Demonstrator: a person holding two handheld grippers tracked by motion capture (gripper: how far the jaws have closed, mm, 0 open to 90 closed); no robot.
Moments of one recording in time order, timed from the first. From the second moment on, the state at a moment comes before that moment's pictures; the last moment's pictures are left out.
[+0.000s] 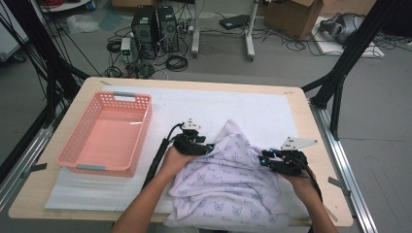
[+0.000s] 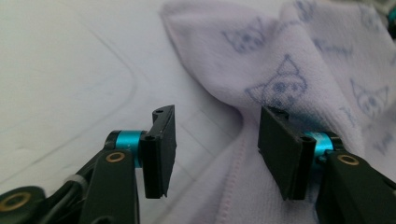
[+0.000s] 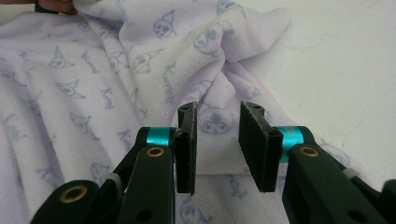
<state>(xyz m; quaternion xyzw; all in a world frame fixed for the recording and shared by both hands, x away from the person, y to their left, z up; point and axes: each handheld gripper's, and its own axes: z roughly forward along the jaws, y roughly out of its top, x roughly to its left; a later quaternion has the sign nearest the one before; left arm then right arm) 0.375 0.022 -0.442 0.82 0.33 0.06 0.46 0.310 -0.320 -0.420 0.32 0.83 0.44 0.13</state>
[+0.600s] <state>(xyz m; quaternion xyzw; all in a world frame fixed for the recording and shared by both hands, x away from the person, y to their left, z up) 0.372 0.029 -0.425 0.81 0.36 0.11 0.45 0.306 -0.335 -0.415 0.35 0.81 0.45 0.15</state>
